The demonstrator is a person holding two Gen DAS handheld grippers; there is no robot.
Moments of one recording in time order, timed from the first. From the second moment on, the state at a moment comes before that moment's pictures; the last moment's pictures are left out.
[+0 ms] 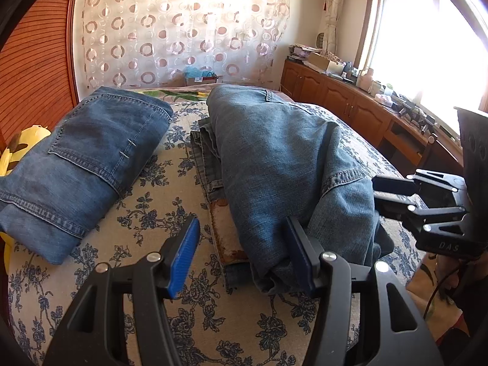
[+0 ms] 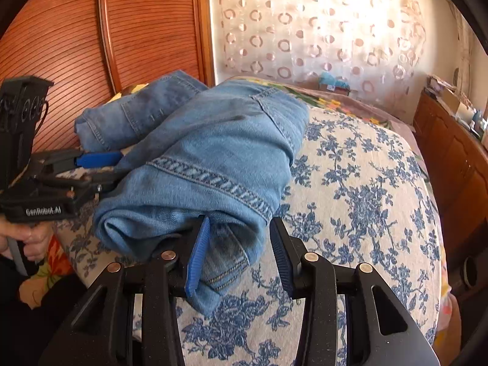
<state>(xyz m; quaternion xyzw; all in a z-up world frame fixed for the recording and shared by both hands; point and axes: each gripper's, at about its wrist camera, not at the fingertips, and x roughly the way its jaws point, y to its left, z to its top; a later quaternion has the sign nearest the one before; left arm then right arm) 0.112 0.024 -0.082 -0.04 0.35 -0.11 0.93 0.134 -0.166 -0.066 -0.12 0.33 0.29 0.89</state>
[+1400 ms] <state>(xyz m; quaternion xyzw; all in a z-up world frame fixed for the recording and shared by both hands) 0.113 0.021 -0.085 -0.06 0.35 -0.14 0.92 0.111 -0.185 -0.048 -0.09 0.30 0.31 0.90</state>
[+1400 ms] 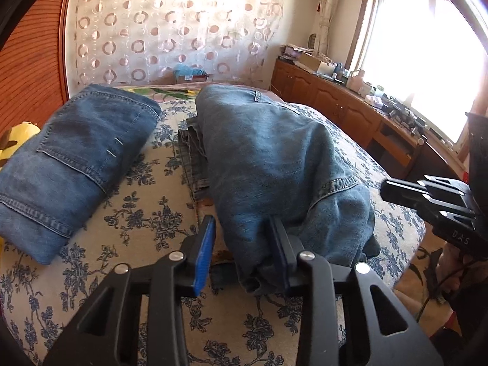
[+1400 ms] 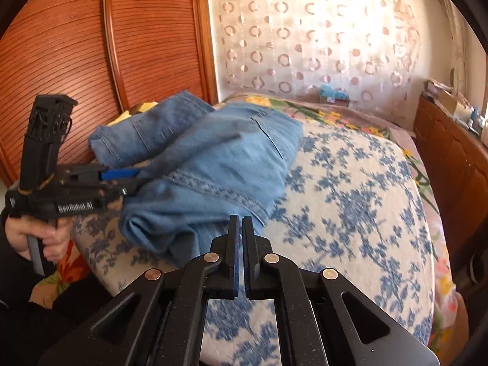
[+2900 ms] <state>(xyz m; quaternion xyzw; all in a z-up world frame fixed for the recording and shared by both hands) 0.097 0.040 -0.057 -0.03 0.30 -0.09 0.95 0.133 -0.140 -0.073 -0.09 0.33 0.33 0.88</state>
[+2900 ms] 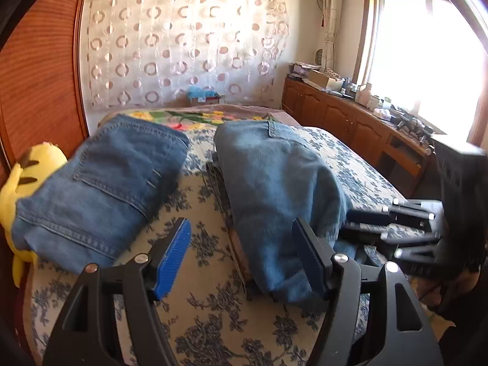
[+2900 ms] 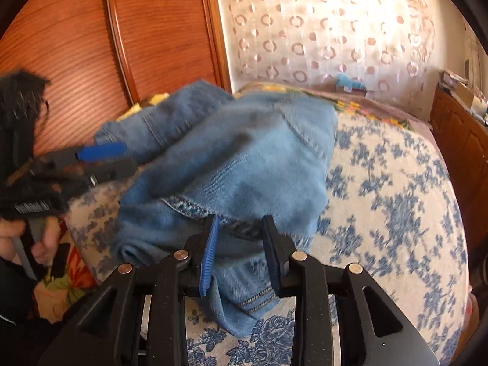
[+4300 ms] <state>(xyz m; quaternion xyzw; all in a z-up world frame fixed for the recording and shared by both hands) 0.233 0.014 -0.058 0.03 0.35 -0.10 0.93 0.272 -0.163 -0.043 -0.09 0.32 0.32 0.89</state>
